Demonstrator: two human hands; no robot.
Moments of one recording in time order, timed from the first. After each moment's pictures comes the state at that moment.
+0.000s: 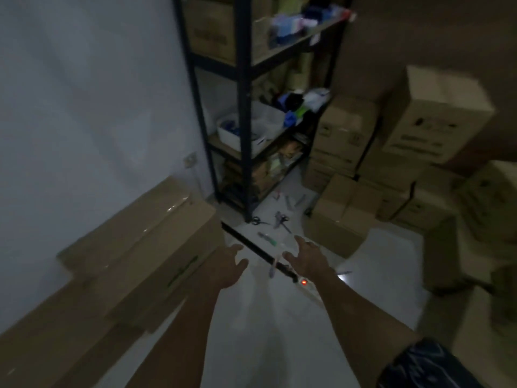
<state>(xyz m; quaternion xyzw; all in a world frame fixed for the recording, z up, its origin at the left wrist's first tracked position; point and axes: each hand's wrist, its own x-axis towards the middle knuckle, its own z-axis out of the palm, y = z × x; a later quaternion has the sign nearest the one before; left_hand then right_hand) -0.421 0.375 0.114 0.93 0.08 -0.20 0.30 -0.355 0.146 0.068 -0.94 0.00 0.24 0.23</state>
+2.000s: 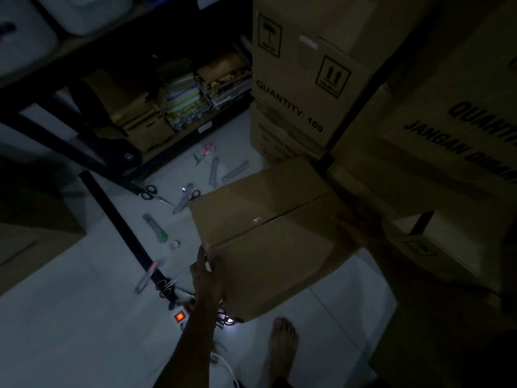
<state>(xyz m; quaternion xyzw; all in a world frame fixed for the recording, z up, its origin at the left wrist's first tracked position) 0.028 -0.076 -0.321 0.65 0.52 -0.04 0.55 0.259 -0.364 -0.281 -0.94 0.03 0.31 0.16</state>
